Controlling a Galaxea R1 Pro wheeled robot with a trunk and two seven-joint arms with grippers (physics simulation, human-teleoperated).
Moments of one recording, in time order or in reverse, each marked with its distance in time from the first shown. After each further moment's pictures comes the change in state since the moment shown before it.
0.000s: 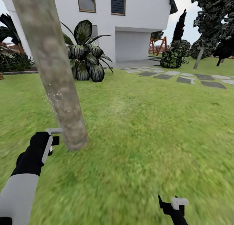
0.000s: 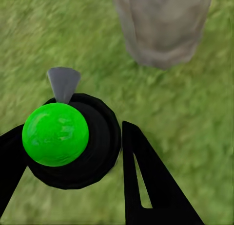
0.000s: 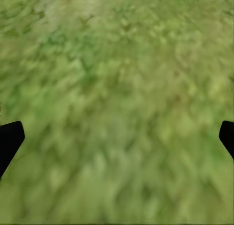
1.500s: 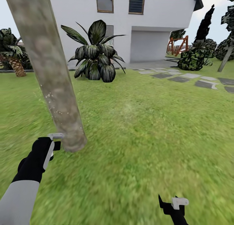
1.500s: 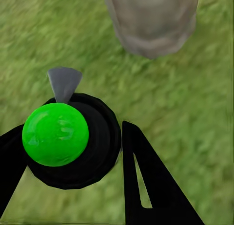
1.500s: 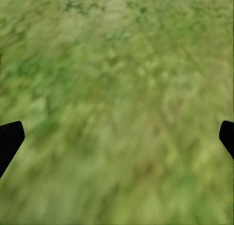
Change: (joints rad) left arm 0.058 -0.013 -0.014 -0.015 -0.004 -0.007 0.005; right arm 0.000 -0.001 -0.001 0.000 -0.001 0.000 0.000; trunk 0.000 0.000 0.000
